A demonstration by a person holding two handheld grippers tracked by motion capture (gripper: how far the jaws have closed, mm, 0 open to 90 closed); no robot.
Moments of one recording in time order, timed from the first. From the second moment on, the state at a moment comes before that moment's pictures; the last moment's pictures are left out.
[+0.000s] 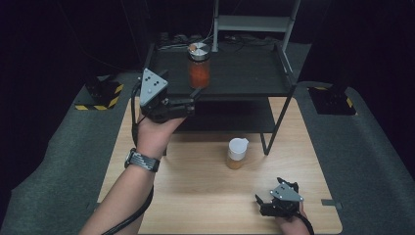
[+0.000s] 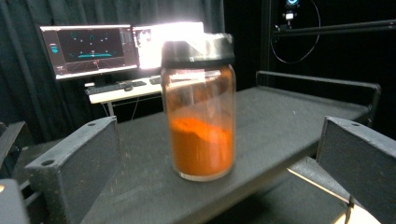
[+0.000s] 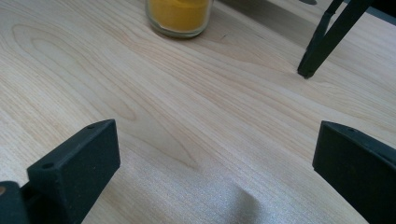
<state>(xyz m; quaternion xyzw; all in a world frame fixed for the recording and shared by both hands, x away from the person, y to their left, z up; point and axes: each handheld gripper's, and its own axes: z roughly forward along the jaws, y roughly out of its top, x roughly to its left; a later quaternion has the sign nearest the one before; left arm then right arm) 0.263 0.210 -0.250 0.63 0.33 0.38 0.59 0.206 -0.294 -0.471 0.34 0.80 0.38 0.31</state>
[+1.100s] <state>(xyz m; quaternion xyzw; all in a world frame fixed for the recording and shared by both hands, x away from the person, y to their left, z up) 0.188 0.229 -0.380 0.66 0.35 0.34 0.57 0.205 -0.293 -0.472 0.34 0.80 0.37 0.32</state>
